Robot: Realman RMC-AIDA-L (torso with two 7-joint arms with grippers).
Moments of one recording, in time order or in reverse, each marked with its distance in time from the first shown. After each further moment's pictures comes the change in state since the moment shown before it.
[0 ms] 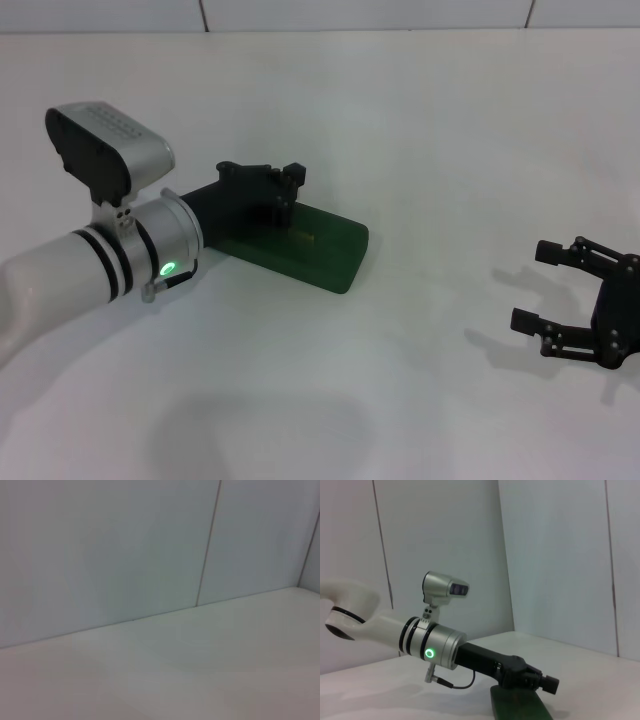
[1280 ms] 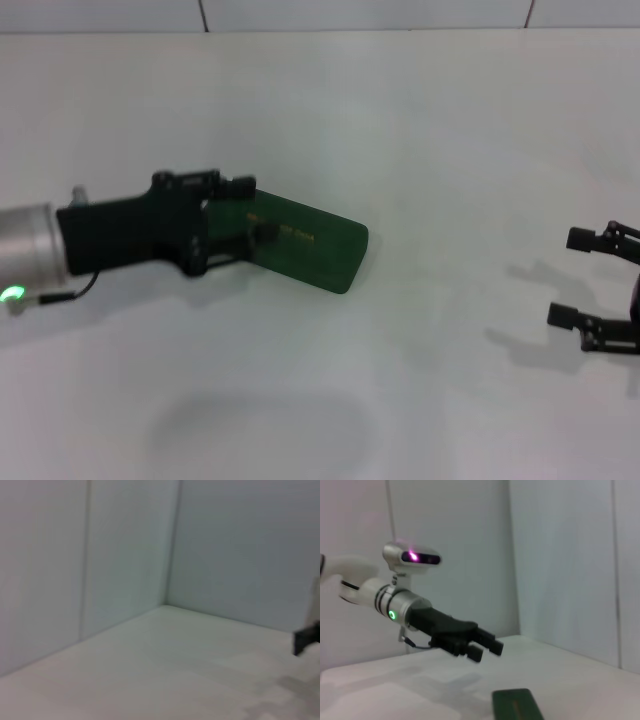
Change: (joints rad) left arm 0.117 0.129 -0.366 0.202 0.521 0.666 -0.198; right arm 0.003 -0.057 0.003 -0.052 -0.005 -0.081 0.024
